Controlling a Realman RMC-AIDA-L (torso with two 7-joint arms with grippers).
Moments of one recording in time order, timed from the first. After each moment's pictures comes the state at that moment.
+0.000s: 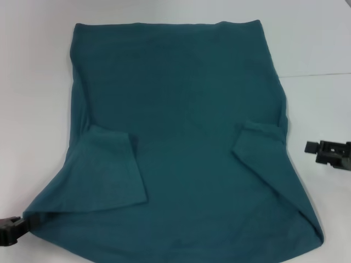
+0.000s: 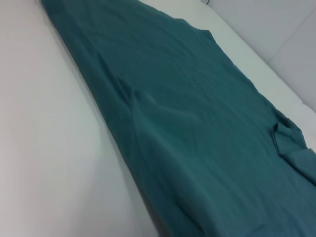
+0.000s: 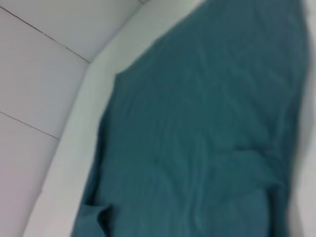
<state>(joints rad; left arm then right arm) -0.26 -2.16 0.49 0.98 2.20 1.54 -1.86 0.42 1.89 -0.63 -0.54 -1.95 -1.37 2.19</state>
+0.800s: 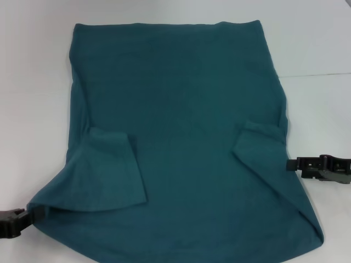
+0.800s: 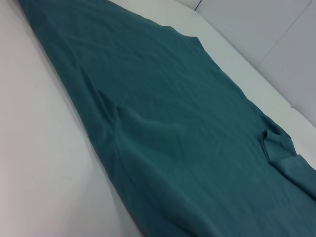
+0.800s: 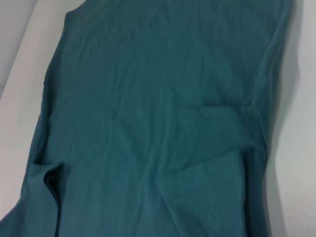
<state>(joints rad) -0.29 -2.16 0.49 0.97 2.19 1.55 -1.85 0.51 1.93 -0.63 -0.54 -2.19 -1.28 2.26</state>
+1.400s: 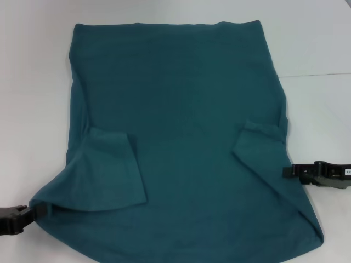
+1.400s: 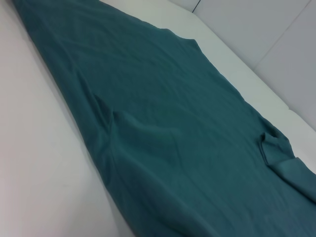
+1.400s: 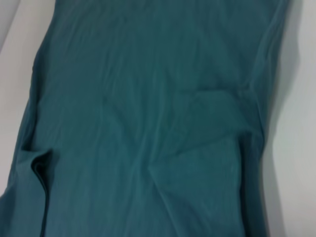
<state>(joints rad) -0.30 -2.16 0.49 0.97 2.19 1.55 -1.85 0.52 1.95 -0.63 -0.54 -2.24 -1.26 2.27</state>
